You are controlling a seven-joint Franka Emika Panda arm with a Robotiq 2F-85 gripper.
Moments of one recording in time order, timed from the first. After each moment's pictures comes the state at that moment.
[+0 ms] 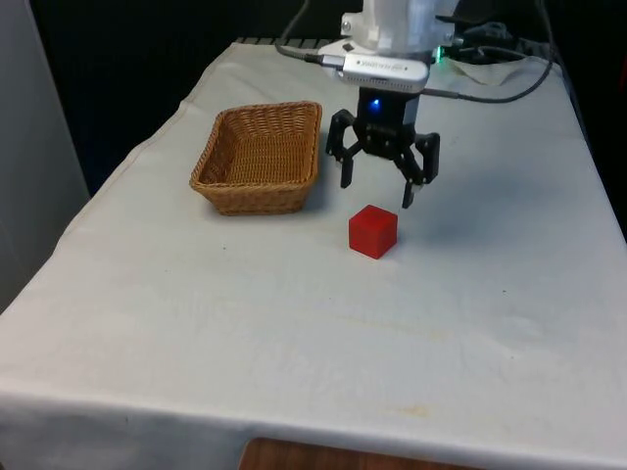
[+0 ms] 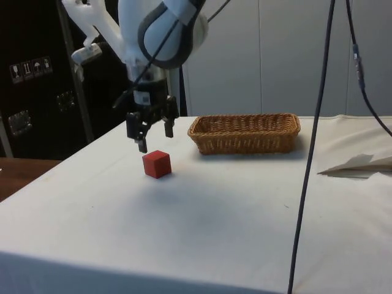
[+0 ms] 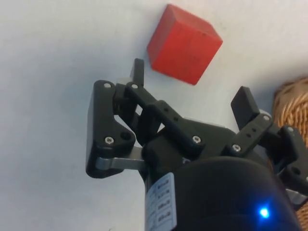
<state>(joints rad) 0.27 0.46 -0.27 -2.05 0.02 2.57 0.35</state>
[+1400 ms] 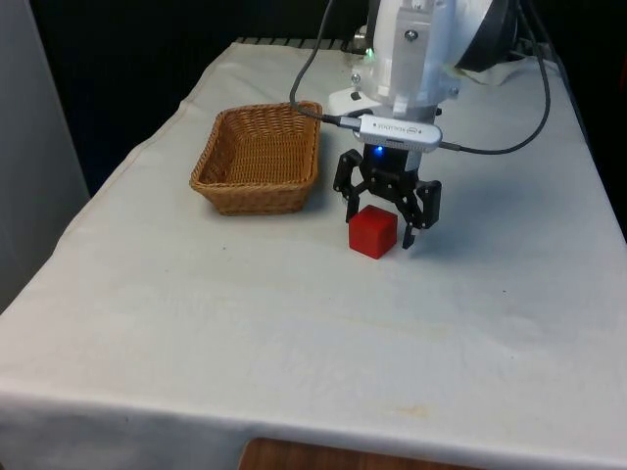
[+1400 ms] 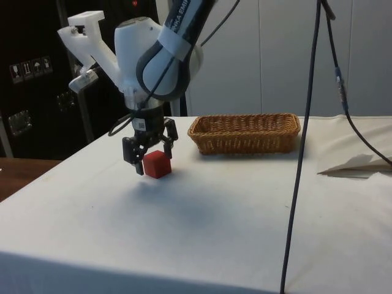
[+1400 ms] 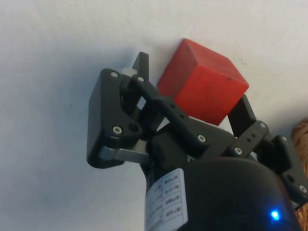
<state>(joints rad) 0.28 0.61 -0.26 -1.98 0.02 2.64 0.49</state>
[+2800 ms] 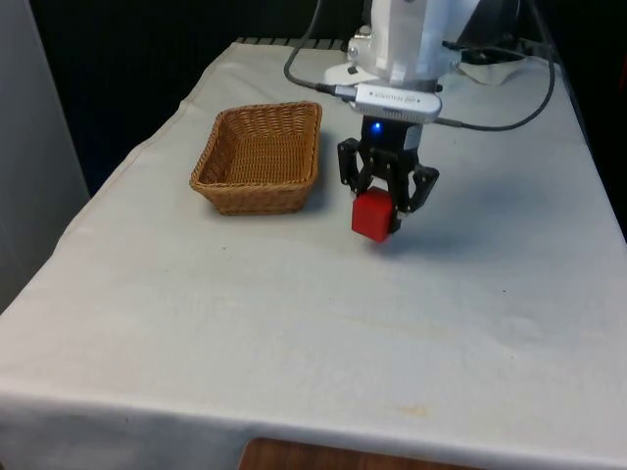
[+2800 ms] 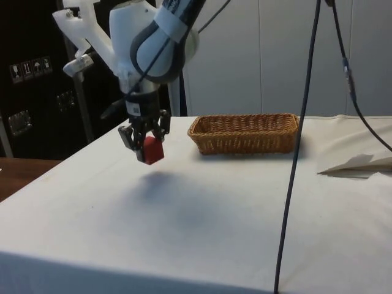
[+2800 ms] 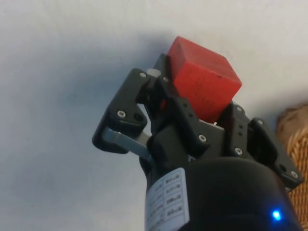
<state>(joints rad) 0.28 0.55 -0.27 -1.97 0.01 2.58 0.51</state>
